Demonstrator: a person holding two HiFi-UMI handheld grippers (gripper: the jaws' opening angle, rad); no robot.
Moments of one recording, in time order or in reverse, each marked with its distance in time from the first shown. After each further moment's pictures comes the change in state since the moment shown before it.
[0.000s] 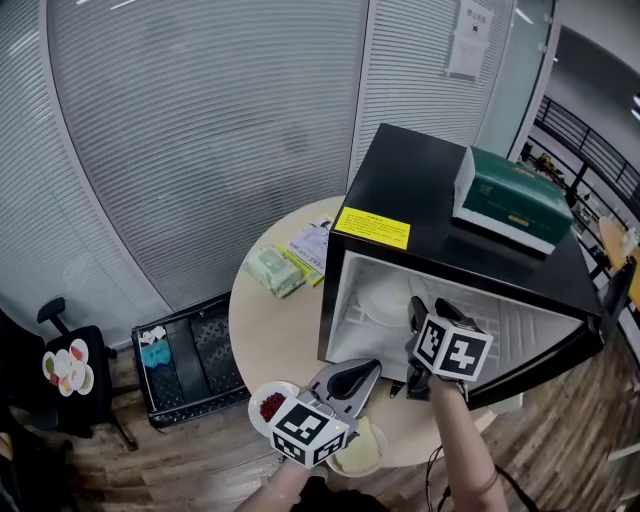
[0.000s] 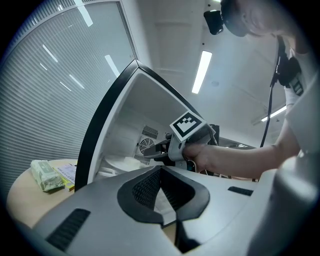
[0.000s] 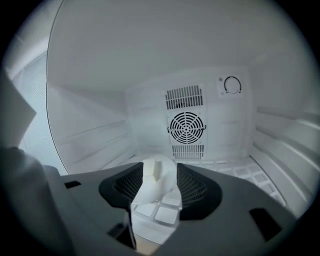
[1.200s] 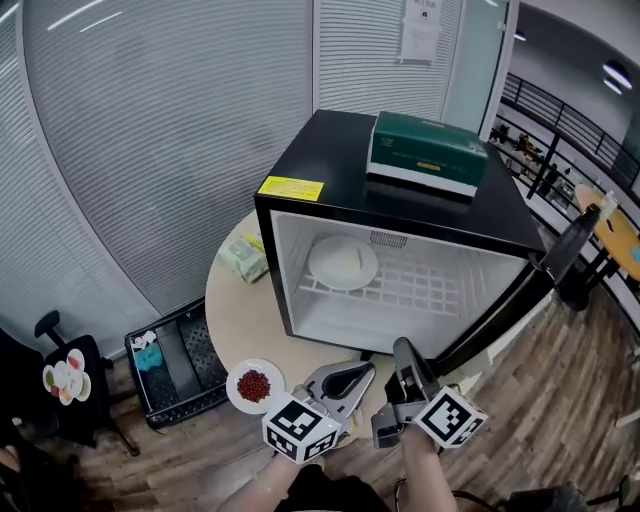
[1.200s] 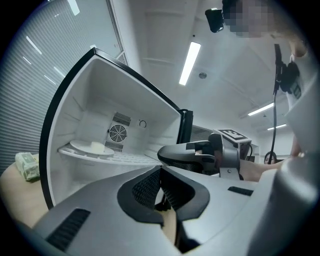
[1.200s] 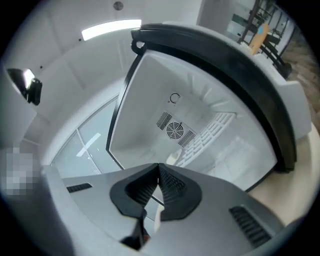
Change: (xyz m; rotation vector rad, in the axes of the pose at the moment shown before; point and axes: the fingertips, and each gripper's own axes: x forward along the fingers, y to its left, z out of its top) left arm 0.006 -0.106 -0.045 0.045 0.103 -0.132; right arm -0.161 -0.024 -0.077 0.622 -0.305 0.381
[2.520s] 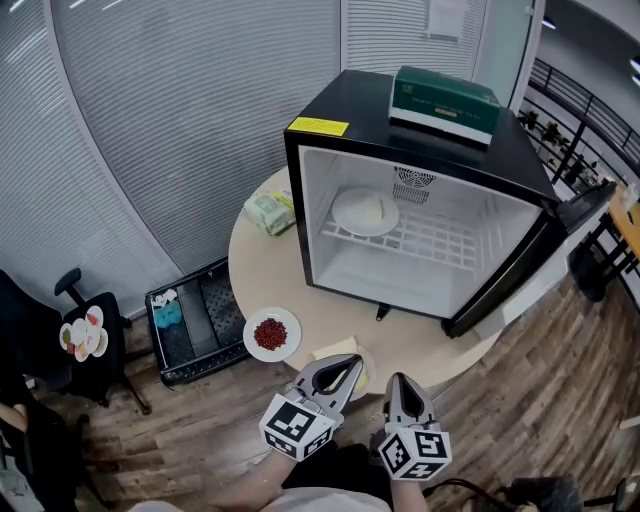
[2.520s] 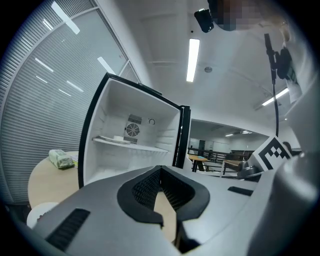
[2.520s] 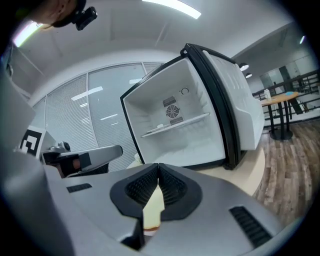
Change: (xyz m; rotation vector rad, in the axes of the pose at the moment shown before) left arm -0.079 -0.034 -0.054 0.026 -0.008 0.218; right arm -0.122 -0.031 -0.122 -0.454 0.138 -0.177
